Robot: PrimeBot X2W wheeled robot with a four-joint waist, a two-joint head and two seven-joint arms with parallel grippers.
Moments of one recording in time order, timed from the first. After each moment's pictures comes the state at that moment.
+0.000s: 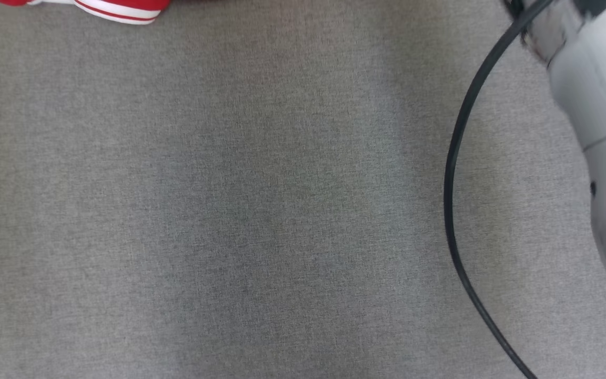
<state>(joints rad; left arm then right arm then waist) -1.85 0.48 -0.60 0.88 -0.50 -0.13 -0.24 -1.78 -0.08 0.51 1.12 0.79 0.13 -0.10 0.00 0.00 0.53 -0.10</state>
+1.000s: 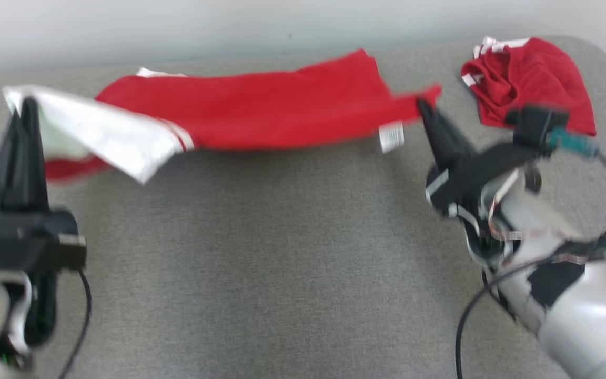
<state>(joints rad) -0.56 0.57 -0.33 -0.14 -0.73 0.23 -0.26 -0.89 -0.35 0.85 0.59 1.12 0.13 -0.21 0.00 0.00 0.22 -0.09</state>
